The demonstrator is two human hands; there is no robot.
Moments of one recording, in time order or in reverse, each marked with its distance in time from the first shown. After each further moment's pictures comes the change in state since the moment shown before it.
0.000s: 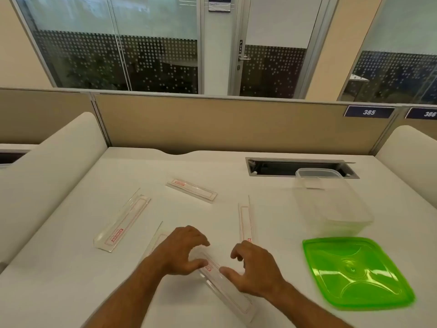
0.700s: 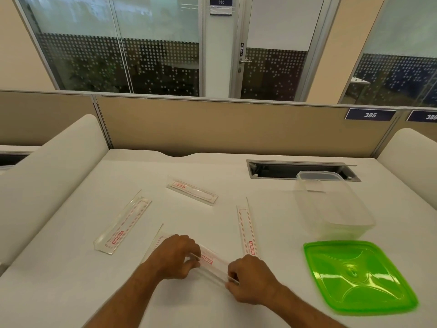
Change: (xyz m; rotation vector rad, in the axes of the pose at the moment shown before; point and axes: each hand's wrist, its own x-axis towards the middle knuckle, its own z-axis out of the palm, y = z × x) left_hand -0.006 -0.011 0.006 0.025 0.077 -0.056; right_hand 0.007 -0.005 0.001 -0.134 -0.315 -0.031
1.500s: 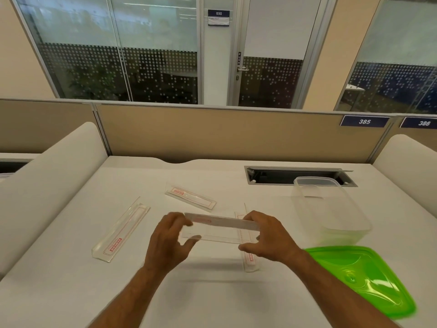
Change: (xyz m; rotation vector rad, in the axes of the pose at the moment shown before) left_hand 0.013 0.010 -0.019 -0.041 0.748 0.014; right_hand 0.027 0.049 -0.075 0.199 0.336 -0.022
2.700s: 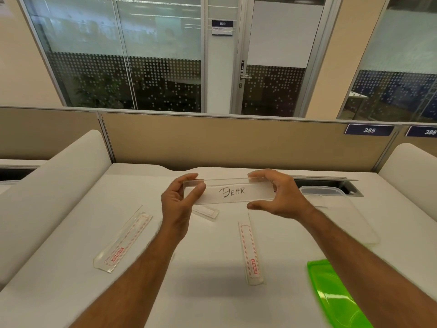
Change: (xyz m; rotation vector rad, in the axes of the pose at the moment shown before) left_hand 0.105 0.035 -0.011 -1.127 0.244 -0.544; right_hand 0.066 -0.022 -0.095 0.254 0.250 -0.301
